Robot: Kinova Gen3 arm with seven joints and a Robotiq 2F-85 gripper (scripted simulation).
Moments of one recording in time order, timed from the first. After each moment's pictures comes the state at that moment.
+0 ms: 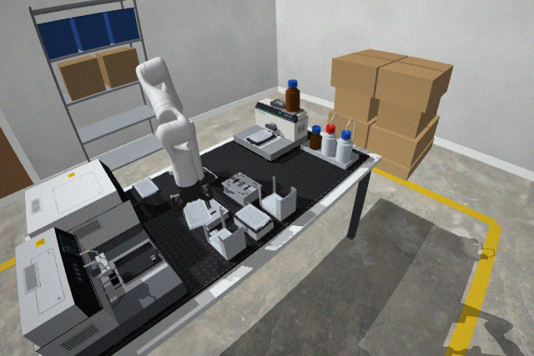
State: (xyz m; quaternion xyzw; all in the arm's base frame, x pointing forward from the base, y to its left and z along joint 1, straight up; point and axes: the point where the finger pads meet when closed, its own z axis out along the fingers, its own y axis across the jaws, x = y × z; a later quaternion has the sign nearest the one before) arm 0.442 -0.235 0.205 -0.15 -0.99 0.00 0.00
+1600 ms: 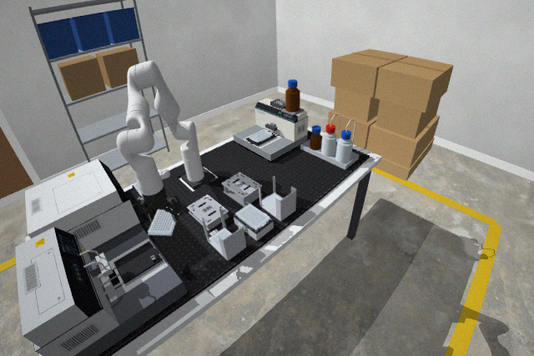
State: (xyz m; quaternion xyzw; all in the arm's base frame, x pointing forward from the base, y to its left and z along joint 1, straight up) arm 0.392 -0.340 0.204 -0.38 -0.92 0.00 0.00
